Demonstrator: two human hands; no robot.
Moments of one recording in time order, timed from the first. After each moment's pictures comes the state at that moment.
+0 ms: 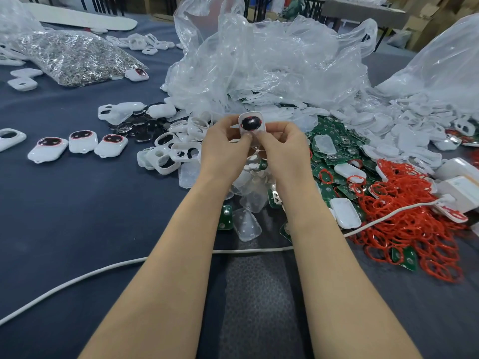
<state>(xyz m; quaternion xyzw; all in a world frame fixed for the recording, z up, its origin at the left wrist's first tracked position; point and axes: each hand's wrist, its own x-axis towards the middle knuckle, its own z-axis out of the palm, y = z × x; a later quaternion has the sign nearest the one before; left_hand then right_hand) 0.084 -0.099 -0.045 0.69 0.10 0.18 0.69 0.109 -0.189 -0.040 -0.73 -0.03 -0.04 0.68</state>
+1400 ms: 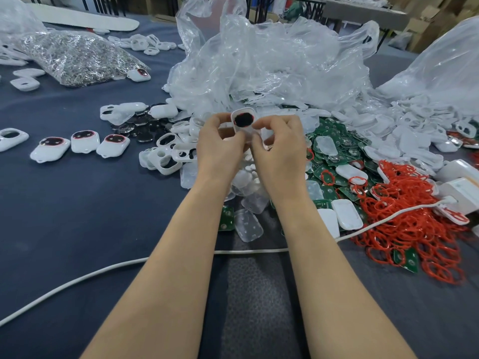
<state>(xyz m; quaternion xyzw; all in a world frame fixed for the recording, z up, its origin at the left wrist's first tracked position) 0.083 -0.096 -0.043 0.63 0.15 0.20 0.74 0.101 -0.185 -0.048 -0.84 -0.16 -0.23 0.46</state>
